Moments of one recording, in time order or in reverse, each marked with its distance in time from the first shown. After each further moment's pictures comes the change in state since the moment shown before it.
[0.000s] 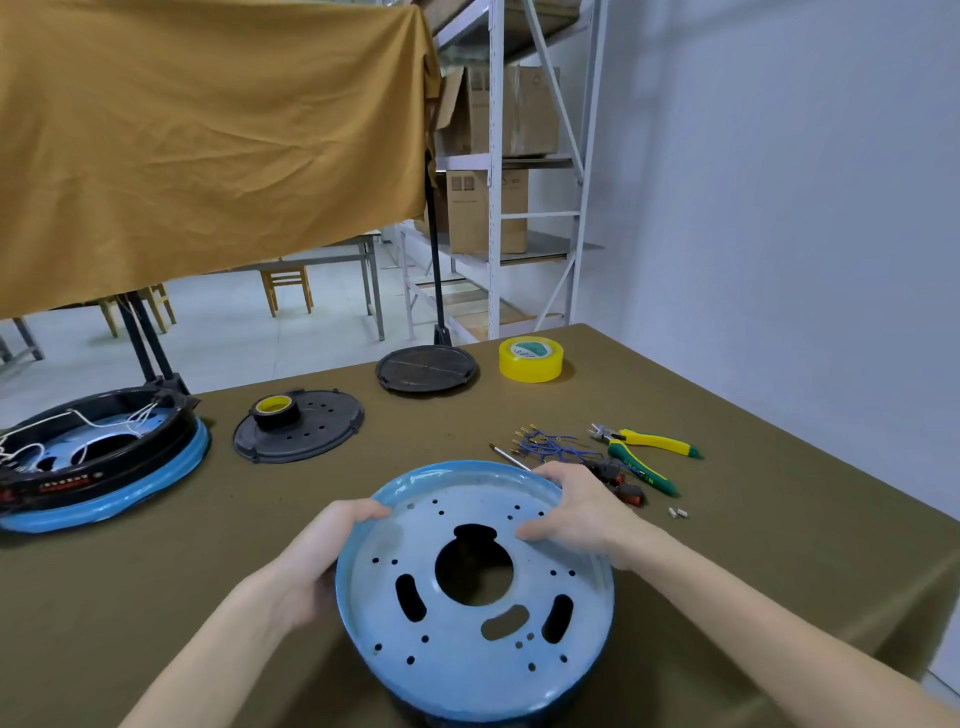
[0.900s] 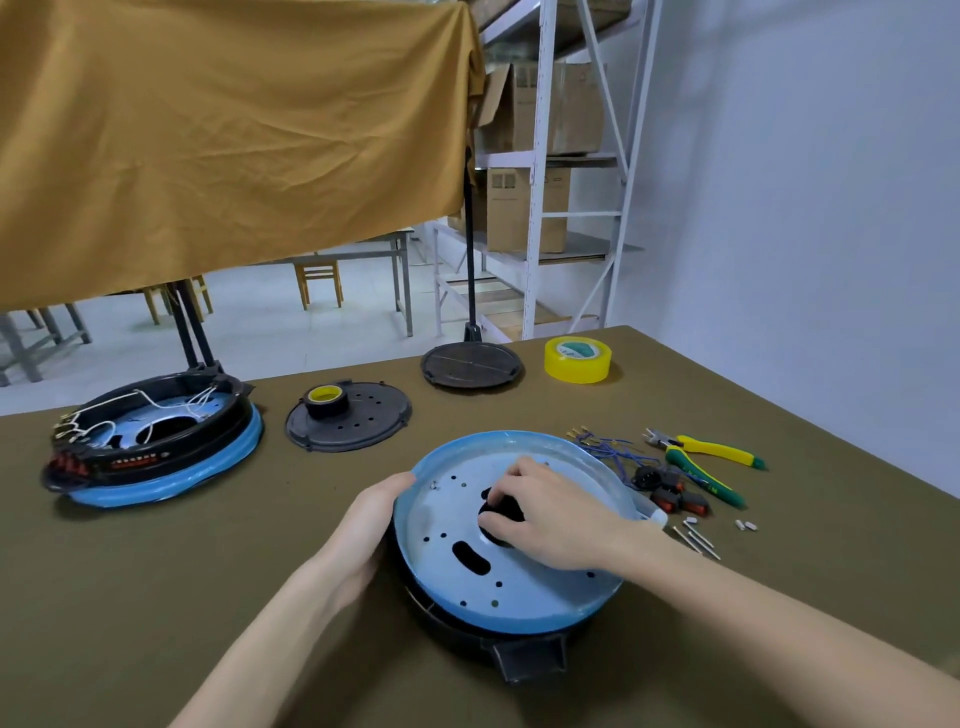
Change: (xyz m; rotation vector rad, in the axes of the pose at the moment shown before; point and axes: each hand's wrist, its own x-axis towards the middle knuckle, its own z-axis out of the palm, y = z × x) left_hand 0.035 -0.018 -0.036 -0.011 -0.024 0.178; right_hand 0.027 -0.045 0.068 -0.610 -0.078 -0.417
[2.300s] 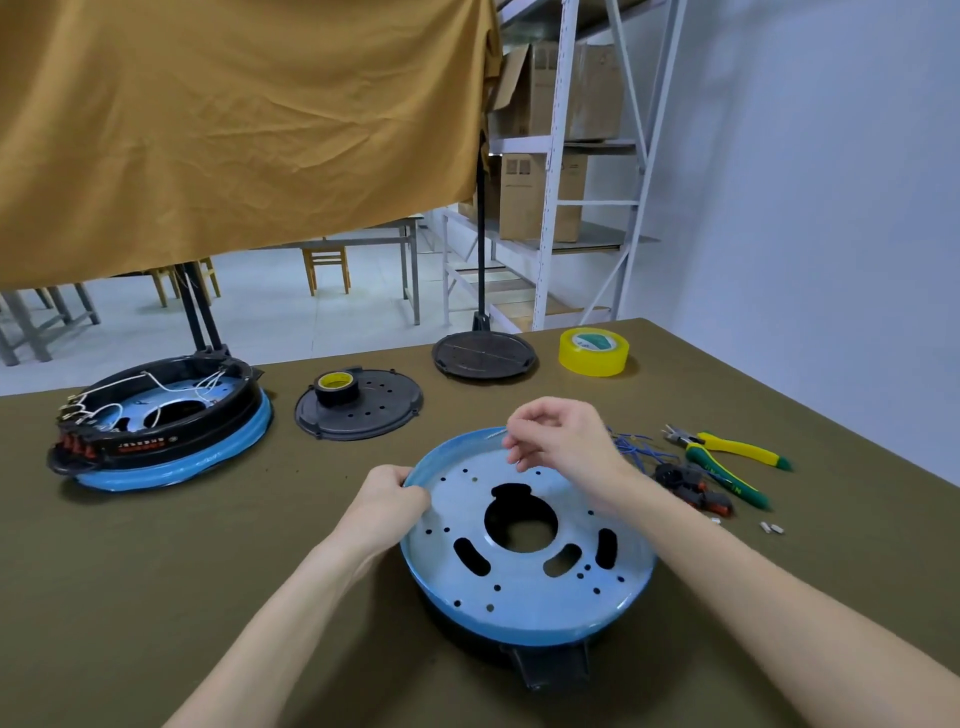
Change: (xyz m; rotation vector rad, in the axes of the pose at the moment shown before) left_hand 0.023 0.003 -0.010 0.410 0.096 0.037; right_hand 0.043 0.002 -0.016 1.129 0.315 0.096
